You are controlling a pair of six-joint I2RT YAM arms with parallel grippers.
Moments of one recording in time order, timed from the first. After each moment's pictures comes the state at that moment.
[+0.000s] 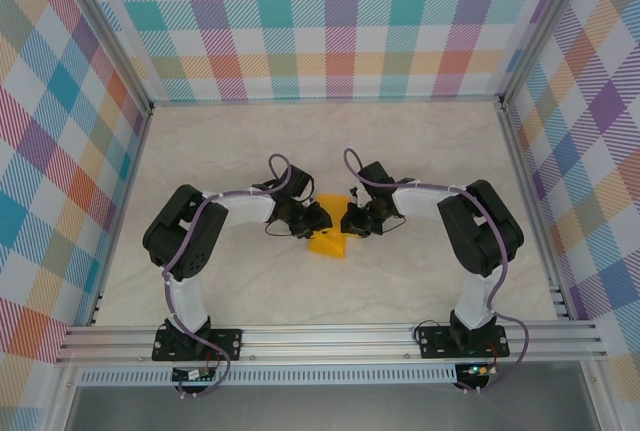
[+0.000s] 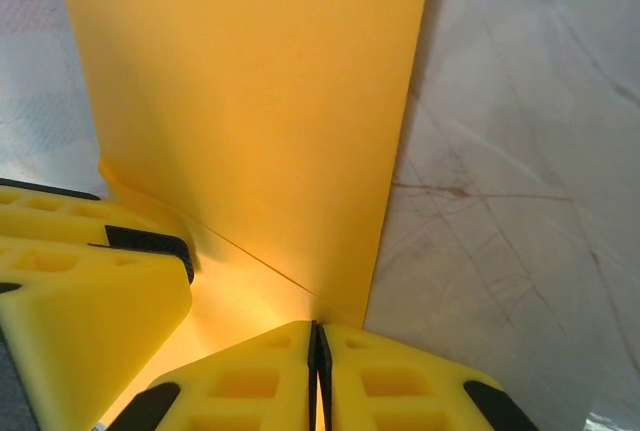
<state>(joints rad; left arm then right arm) -0.60 1.88 1.04 -0.24 0.50 -0.91 0.54 1.86 1.02 -0.40 -0.52 0.61</state>
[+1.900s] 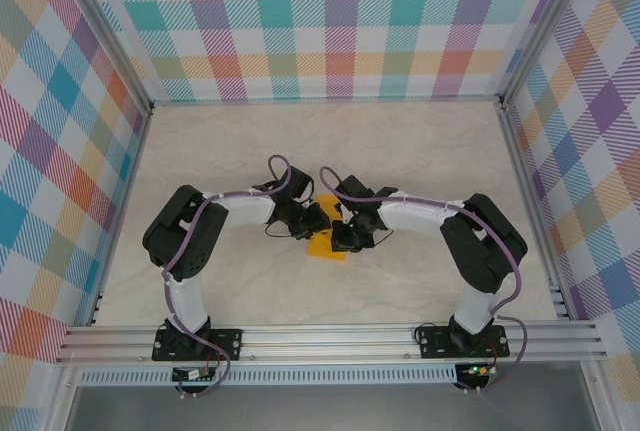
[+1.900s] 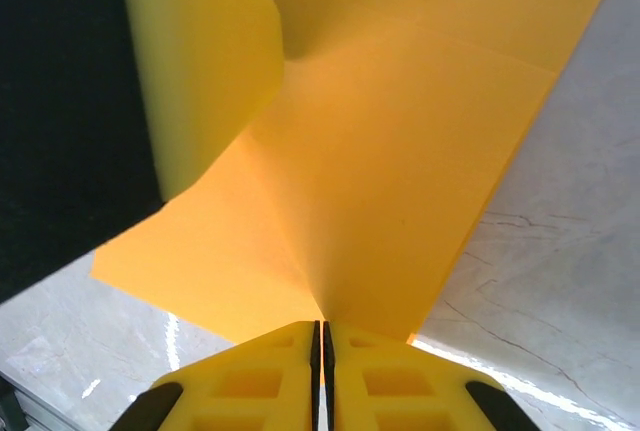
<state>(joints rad) -0.60 1.88 1.02 -0.24 0.48 -0.92 0.75 1.77 1.04 -0.56 -0.36 0.66</state>
